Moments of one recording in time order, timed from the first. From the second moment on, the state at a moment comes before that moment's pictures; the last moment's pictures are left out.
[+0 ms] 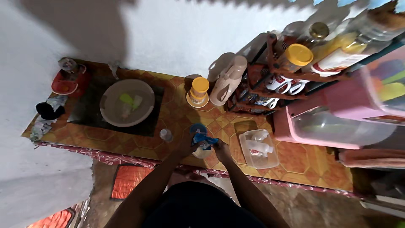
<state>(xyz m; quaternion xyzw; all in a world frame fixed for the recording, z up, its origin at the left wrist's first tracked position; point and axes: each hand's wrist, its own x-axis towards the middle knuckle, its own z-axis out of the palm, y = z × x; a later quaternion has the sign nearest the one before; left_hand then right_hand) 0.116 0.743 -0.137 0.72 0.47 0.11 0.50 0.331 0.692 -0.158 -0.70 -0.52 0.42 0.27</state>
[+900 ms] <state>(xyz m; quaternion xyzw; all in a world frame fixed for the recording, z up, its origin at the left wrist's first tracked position) 0.085 0.727 -0.146 0.68 0.55 0.18 0.44 0.334 0.663 -0.167 -0.66 -0.54 0.34 0.38</state>
